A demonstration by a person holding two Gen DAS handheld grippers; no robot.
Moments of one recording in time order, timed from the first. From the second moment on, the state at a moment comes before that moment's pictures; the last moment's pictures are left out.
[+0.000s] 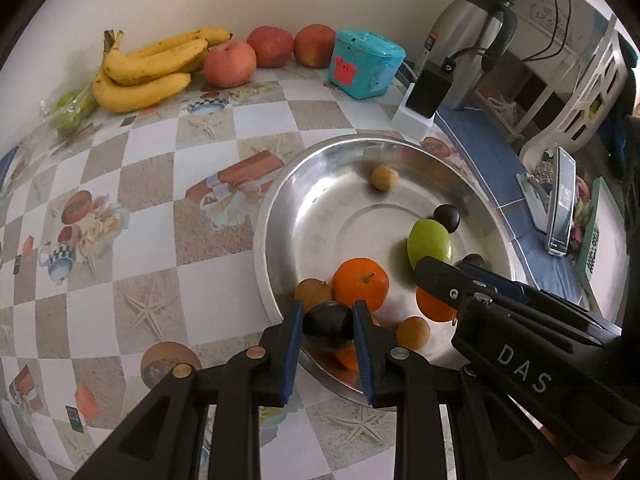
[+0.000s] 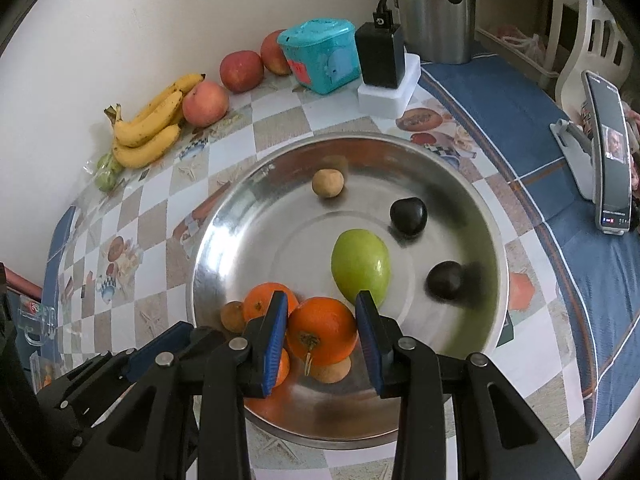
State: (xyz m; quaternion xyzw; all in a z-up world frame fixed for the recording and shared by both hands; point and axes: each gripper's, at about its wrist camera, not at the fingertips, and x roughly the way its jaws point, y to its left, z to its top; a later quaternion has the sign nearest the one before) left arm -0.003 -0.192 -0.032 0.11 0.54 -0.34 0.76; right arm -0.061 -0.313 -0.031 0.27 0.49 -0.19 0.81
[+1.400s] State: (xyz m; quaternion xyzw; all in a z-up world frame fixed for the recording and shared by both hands) left arm 0.040 -0.143 -0.032 0.05 0.56 -0.24 0.79; right arm -0.056 -0.310 -0.029 0.26 0.49 -0.18 0.81
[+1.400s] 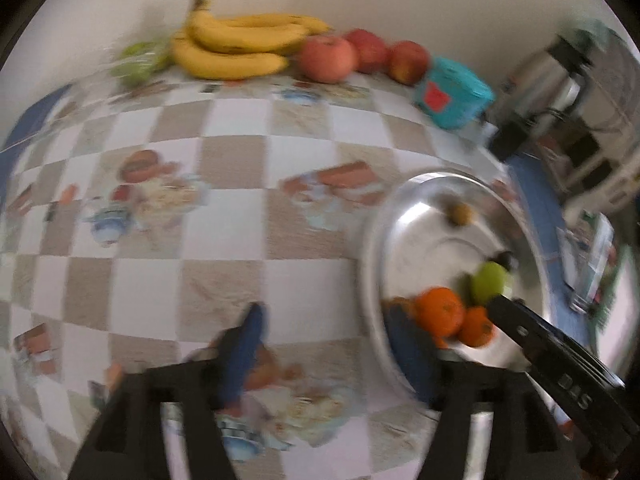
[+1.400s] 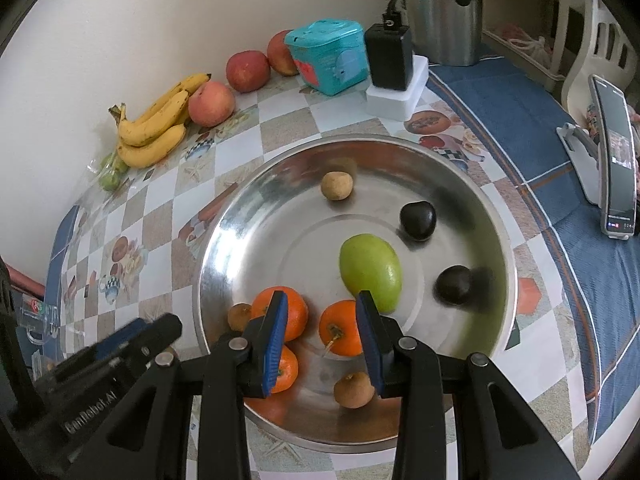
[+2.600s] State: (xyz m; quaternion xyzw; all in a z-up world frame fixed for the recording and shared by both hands) left arm 0.061 -0.085 -0.026 0.13 0.48 -0.05 0.86; right arm -0.035 -0.267 -0.031 0.19 0.51 -0.14 0.83
